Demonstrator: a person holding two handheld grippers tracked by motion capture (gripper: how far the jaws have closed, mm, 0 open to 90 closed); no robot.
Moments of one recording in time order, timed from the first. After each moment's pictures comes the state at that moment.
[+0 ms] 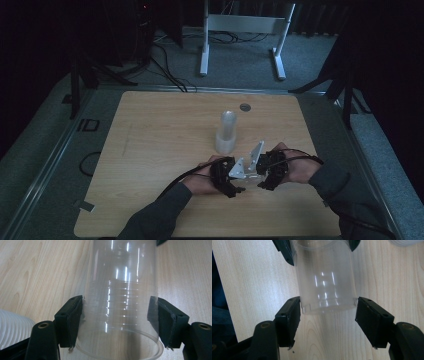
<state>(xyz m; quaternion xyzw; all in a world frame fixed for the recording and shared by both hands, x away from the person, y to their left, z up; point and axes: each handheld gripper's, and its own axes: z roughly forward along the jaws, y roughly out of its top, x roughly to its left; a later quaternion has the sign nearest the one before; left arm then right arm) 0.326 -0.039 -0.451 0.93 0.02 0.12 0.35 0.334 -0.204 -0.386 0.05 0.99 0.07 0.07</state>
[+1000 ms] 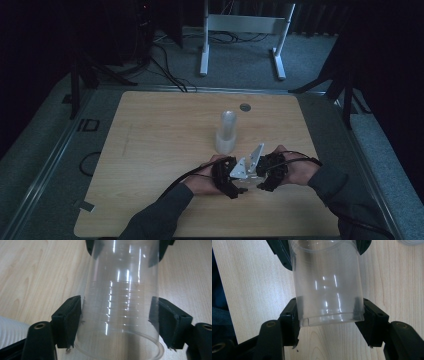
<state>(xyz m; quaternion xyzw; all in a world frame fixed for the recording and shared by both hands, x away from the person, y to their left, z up) 0.323 -0.042 -0.447 0.92 0.02 0.12 0.36 0.332 -0.206 -0.393 0.05 0.99 0.07 0.06</state>
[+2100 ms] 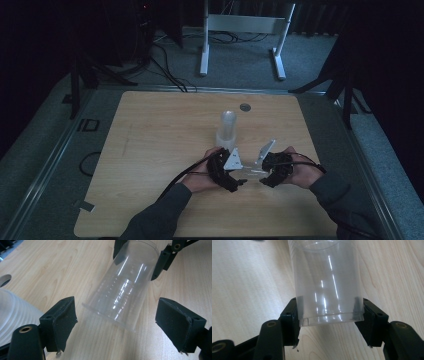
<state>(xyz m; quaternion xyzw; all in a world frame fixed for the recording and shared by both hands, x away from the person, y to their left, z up) 0.333 -0.028 -0.439 0.90 0.09 0.16 0.41 0.345 -0.232 -0.412 0.17 0.98 0.11 0.09</state>
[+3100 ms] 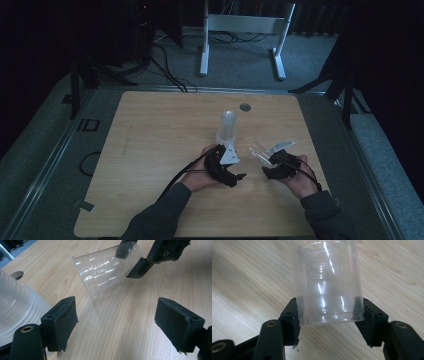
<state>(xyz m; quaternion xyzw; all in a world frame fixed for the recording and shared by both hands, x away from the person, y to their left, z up) 0.340 -0.022 -0.437 0.88 0.13 0.16 0.43 0.347 -0.258 -0.439 0.40 0.87 0.20 0.20</state>
